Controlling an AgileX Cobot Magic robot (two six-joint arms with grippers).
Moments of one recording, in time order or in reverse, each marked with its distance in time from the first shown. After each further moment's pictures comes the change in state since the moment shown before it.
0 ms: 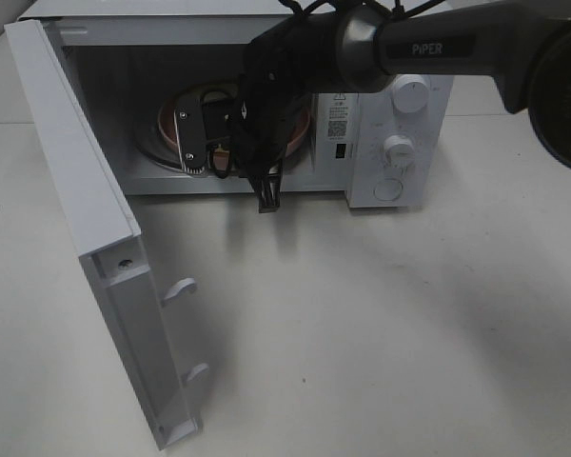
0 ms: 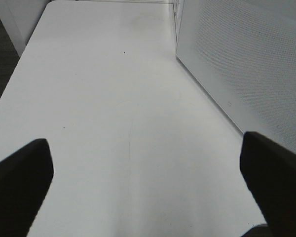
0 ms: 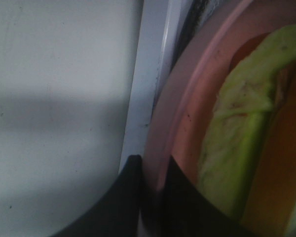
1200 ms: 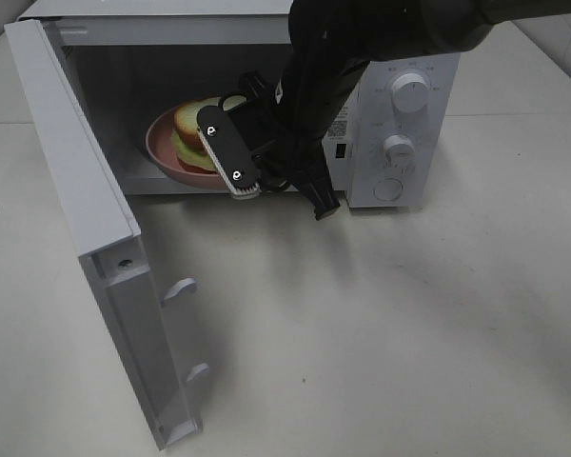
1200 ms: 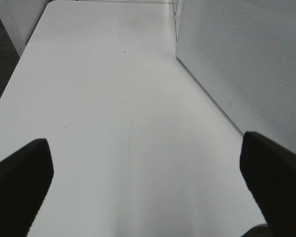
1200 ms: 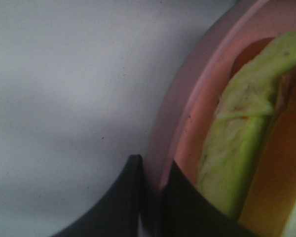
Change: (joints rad) left arm 0.000 0.000 0.000 0.000 0.000 0.000; right arm -0.001 -0.277 0.305 0.159 0.032 -0.437
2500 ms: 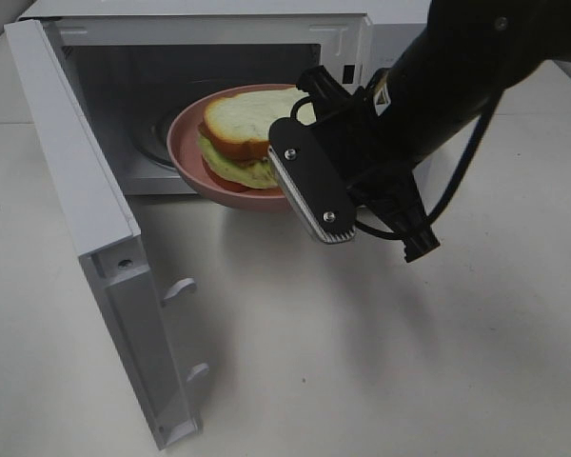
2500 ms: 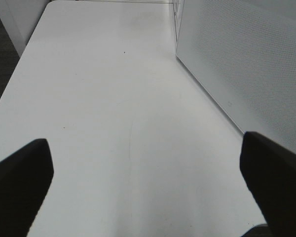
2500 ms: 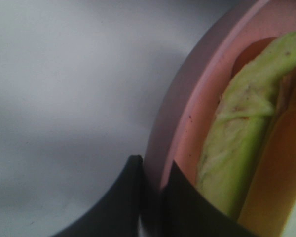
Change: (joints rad) left arm 0.000 0.000 0.000 0.000 0.000 0.000; right arm 0.023 -0.440 0.479 0.022 -0.099 -0.023
